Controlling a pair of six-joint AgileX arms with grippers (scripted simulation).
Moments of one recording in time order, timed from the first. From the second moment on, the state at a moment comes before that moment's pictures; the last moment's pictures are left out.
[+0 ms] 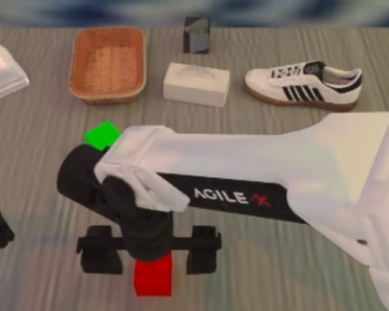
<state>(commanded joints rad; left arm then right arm) 0.00 0.00 0.00 0.00 0.00 0.00 1.04 2.31 1.79 -1.03 0.02 1.07</state>
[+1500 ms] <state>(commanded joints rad) -0.12 0.56 0.52 -0.39 0.09 0.19 0.78 1.65 1.49 -0.97 0.15 0.76</state>
